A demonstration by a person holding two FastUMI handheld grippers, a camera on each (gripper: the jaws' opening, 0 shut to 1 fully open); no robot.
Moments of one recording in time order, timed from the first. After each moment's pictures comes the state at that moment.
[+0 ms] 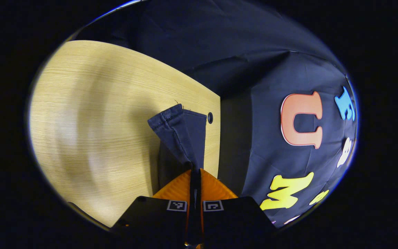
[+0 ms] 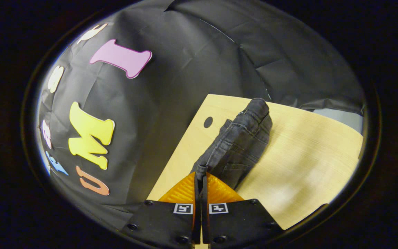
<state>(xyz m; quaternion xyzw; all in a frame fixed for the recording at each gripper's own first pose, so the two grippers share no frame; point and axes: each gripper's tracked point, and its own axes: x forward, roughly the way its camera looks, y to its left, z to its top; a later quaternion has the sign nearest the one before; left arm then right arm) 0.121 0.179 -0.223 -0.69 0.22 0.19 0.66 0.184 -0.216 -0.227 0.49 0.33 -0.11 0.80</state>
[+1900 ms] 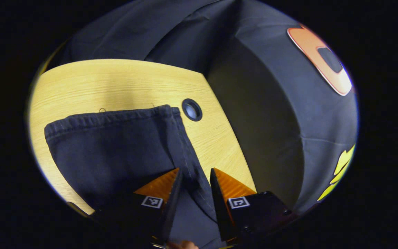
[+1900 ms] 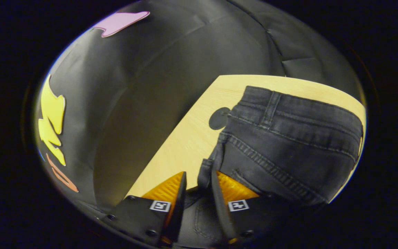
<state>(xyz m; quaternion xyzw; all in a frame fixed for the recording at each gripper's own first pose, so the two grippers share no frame) 0.312 0.162 -0.312 -0.49 0.30 0.20 0.79 0.364 -0.178 -0.380 0.42 0.35 -0.11 0.83</state>
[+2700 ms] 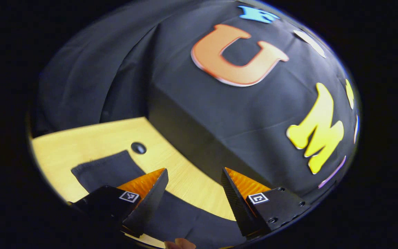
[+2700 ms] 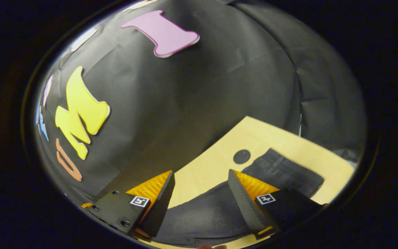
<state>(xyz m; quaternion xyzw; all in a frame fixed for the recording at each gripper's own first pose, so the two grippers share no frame) 0.296 0.128 -0.118 -0.33 0.15 0.08 0.93 0.347 -0.220 -0.241 0.32 0.26 -0.07 0.91</state>
